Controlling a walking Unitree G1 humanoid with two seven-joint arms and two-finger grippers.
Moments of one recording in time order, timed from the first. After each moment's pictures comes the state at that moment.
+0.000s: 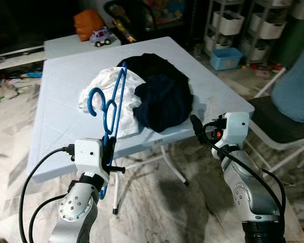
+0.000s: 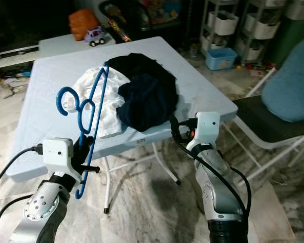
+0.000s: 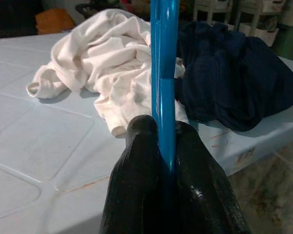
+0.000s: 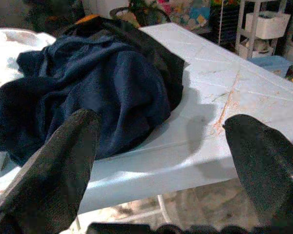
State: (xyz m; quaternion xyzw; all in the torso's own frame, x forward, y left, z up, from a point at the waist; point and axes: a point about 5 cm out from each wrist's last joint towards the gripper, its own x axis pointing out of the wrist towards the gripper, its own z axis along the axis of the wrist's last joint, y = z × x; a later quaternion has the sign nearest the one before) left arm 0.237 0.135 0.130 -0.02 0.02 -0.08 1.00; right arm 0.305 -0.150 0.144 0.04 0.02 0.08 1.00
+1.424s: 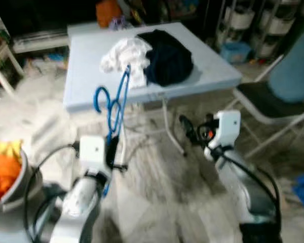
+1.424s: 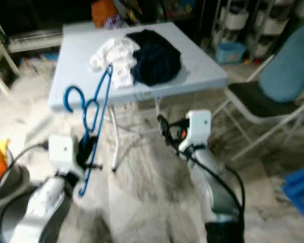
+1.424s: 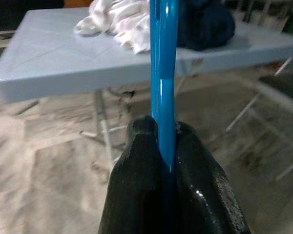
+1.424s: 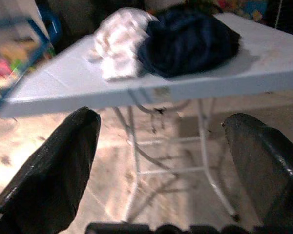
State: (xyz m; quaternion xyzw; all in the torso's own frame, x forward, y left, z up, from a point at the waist) left arm 0.242 0.136 0.127 -0.01 0.04 -0.07 1.00; right arm 0.303 -0.126 0.152 0.07 0.01 0.15 0.99
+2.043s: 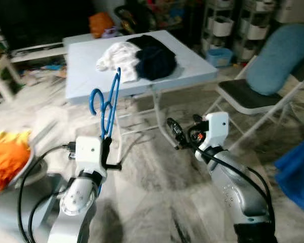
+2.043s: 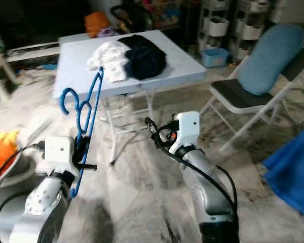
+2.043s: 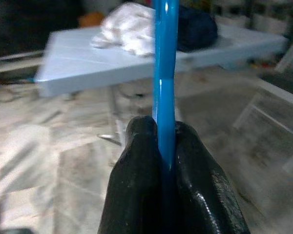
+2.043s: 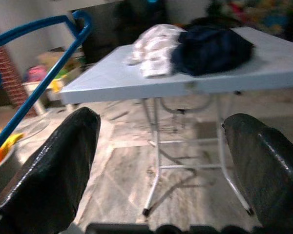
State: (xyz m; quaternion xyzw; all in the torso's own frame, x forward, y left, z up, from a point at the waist) left arm 0.250 0.137 0.131 0.02 0.03 -0.06 1.00; right arm 0.299 -0.121 0.150 0.06 0.01 0.20 0.98
